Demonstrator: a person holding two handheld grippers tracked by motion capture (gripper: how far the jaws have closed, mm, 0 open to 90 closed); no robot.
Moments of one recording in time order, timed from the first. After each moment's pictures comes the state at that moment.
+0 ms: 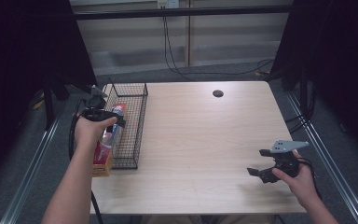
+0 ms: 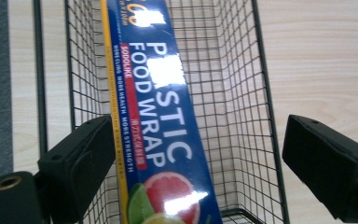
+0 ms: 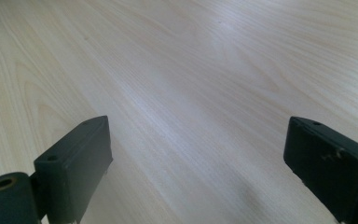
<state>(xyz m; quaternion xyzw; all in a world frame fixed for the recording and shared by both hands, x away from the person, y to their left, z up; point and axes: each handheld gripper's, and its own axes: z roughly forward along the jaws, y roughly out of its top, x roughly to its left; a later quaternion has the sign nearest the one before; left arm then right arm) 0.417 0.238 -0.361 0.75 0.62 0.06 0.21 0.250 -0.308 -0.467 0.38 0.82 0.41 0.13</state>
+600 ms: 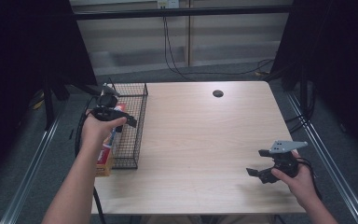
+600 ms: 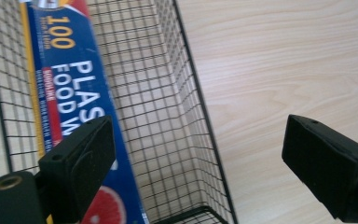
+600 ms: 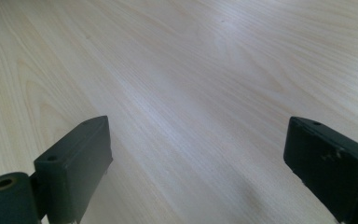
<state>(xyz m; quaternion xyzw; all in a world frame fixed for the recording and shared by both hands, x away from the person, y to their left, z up) 0.409 0.204 -0.350 0.79 0.56 0.04 0.24 0.251 -0.306 -0.468 0.38 0.82 0.40 0.13</state>
